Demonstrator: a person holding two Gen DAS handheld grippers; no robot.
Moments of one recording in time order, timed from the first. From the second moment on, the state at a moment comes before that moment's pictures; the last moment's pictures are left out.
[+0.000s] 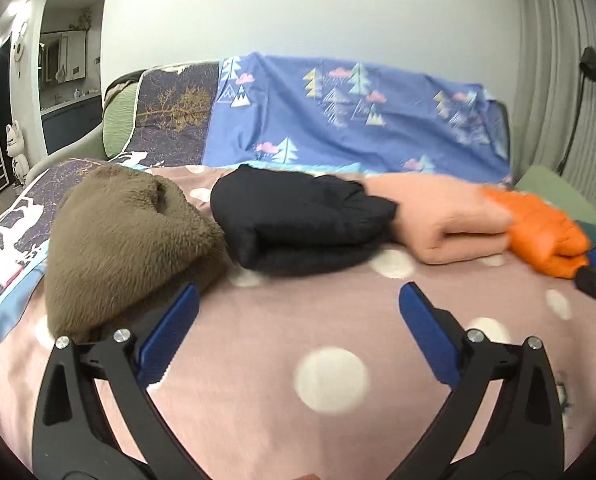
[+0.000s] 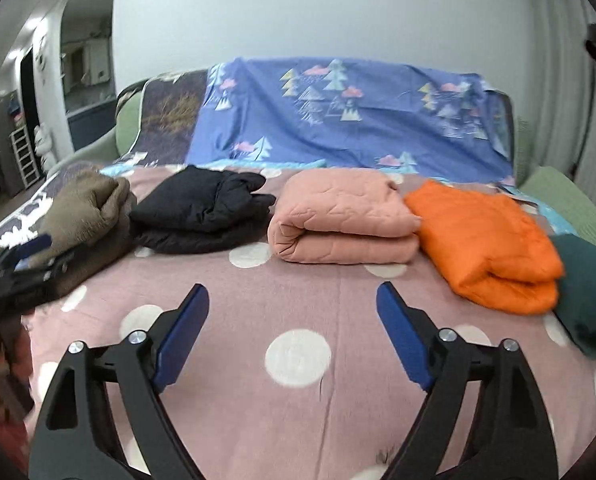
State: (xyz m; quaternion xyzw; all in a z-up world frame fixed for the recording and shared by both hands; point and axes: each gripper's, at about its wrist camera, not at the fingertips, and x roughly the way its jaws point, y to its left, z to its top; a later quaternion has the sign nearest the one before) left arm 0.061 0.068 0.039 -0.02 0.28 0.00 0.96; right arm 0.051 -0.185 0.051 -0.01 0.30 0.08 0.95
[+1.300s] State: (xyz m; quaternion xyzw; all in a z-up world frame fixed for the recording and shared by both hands) left arm -0.043 -0.016 0.058 0.05 0.30 0.03 0.95; right arm -0.041 -0.210 0.053 0.03 0.28 0.04 0.96
